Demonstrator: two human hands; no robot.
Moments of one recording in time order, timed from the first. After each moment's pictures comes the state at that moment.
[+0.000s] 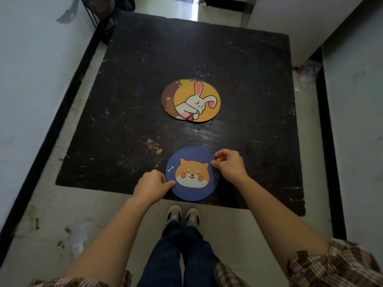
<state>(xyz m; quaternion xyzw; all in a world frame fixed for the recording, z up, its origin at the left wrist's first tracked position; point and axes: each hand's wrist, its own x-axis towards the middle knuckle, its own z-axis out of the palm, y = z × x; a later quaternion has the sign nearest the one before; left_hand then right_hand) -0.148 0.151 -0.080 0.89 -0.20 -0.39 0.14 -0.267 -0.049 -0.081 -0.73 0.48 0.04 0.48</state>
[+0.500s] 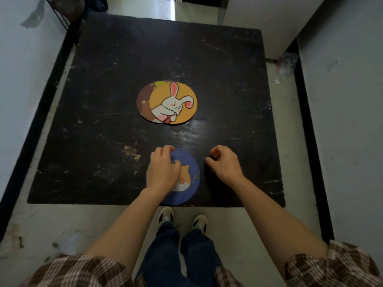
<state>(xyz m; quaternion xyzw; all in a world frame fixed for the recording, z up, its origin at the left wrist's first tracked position) -0.176 0.072 -0.063 0.89 -0.28 -0.25 0.27 -0.297 -0.073 -0.077 -0.80 0.46 0.01 0.38</state>
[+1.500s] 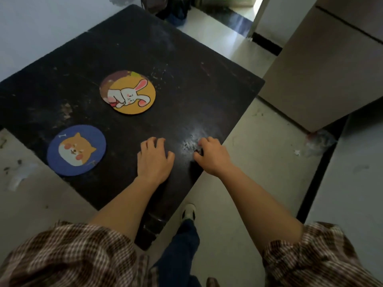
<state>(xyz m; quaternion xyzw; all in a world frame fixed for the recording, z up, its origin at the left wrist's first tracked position) -0.326 -0.190 -0.054 0.97 -0.04 -0.11 0.19 -0.342 -0.360 -0.044 -0.97 0.07 0.15 0.19</state>
